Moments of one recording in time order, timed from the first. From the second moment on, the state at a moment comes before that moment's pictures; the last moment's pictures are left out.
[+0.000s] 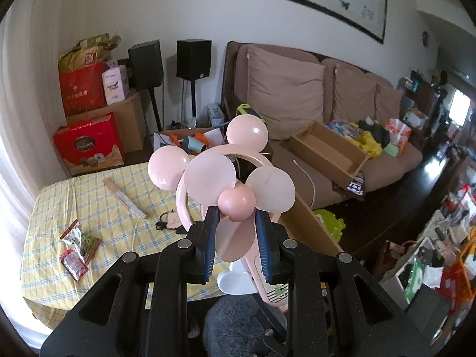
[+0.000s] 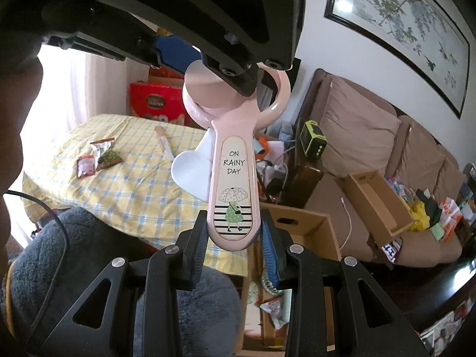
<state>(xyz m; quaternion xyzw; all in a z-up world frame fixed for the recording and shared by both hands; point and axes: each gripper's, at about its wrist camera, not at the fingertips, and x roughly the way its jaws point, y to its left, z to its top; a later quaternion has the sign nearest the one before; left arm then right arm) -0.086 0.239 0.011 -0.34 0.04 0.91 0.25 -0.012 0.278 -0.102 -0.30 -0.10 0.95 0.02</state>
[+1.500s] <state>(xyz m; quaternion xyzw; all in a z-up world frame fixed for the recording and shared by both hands) -0.058 0.314 0.022 -0.31 0.03 0.90 0.31 -0.001 0.357 -0.101 -0.29 -0.06 0.95 0.10</state>
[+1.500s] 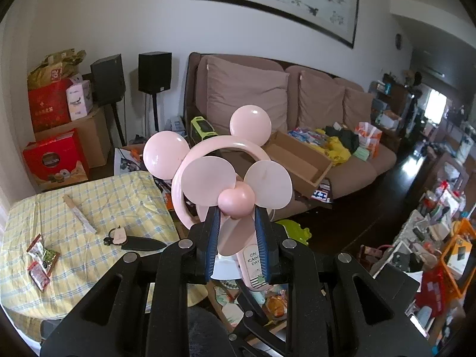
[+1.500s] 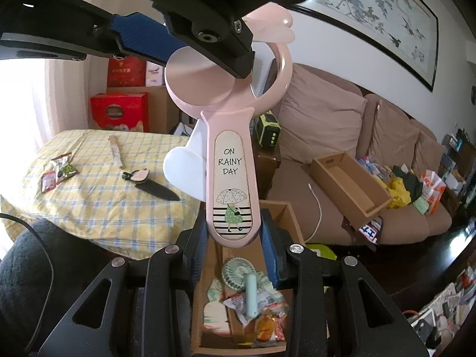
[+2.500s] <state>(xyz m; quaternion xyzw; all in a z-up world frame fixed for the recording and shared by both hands) -0.053 0.375 0.007 -0.32 0.05 0.88 0.35 0.006 0.414 -0.113 -0.30 -0.01 0.94 0.14</state>
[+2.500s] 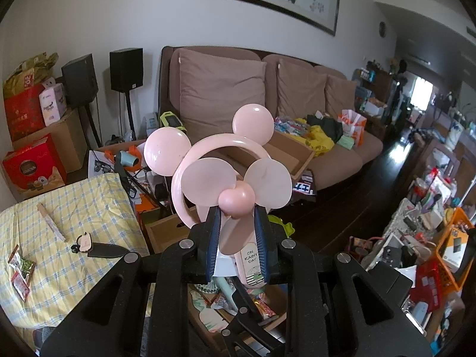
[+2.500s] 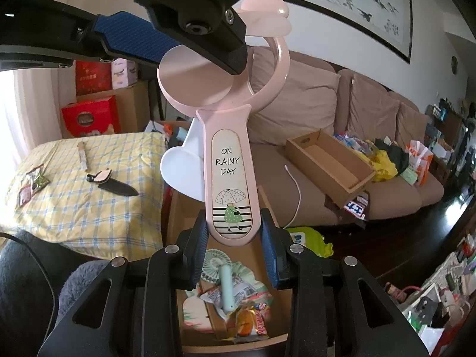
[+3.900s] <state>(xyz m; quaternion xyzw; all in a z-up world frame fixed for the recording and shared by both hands) -0.069 0.394 -0.029 -0.35 0.06 0.87 0.33 -0.007 0.433 -0.146 -0.35 0.01 0.92 0.15</state>
